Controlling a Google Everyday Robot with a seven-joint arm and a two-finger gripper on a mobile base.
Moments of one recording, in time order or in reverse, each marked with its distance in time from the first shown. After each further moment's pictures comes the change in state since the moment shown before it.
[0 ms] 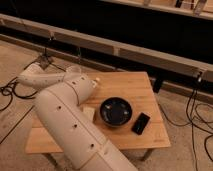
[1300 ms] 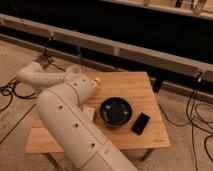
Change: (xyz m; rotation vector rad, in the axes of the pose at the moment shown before) arm -0.019 0.022 -0.011 -0.104 -0.076 0.017
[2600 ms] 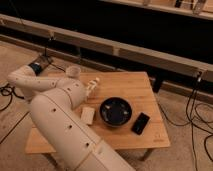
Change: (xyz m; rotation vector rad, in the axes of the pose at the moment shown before) arm -0.068 0.045 -0.003 -0.088 -0.099 -0.145
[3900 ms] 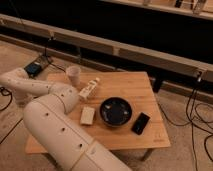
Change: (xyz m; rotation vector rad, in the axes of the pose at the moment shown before) arm -0.060 0.031 -0.002 -0.085 -0.093 -0.118
